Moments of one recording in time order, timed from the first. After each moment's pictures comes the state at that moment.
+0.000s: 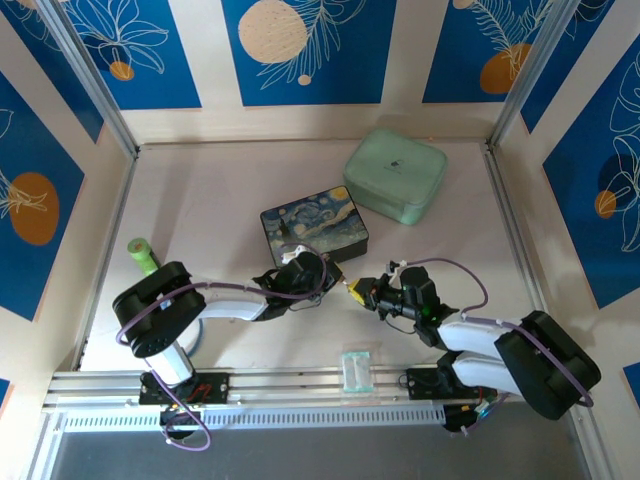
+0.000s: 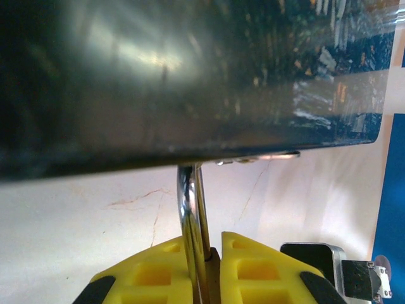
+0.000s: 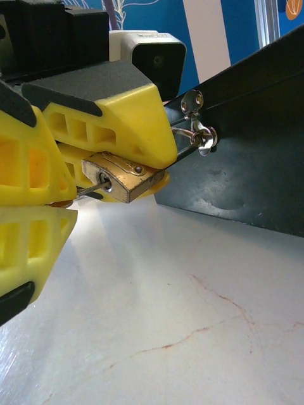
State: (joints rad) left arm -0.98 1.68 0.72 0.39 -0.09 -1.50; right arm 0.57 1.18 0.12 0.63 -0.39 1.49
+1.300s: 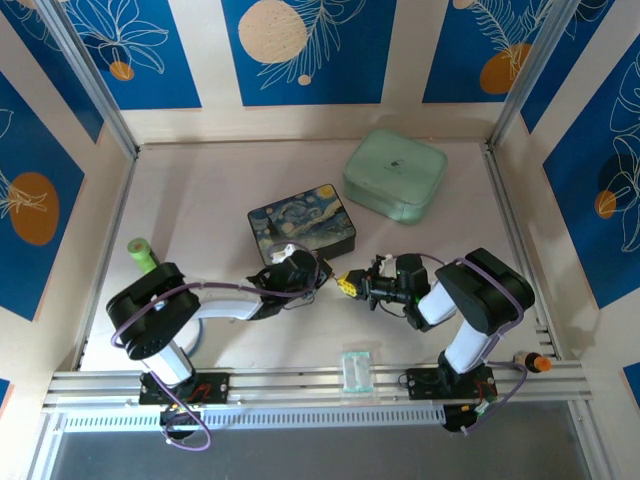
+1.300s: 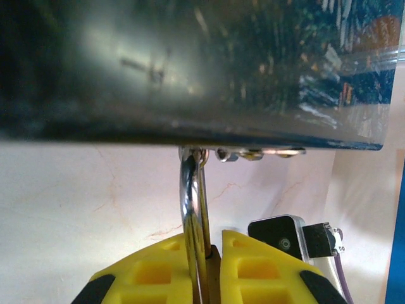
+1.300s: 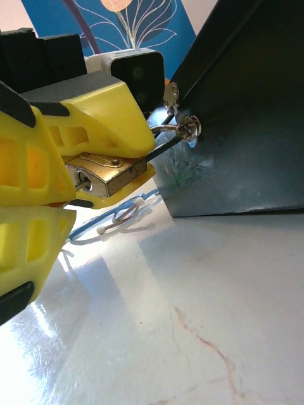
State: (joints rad) left arm -0.95 1.64 0.69 0.35 -0.15 -1.51; right arm 0.47 1.69 0.22 1.11 -0.71 1.66
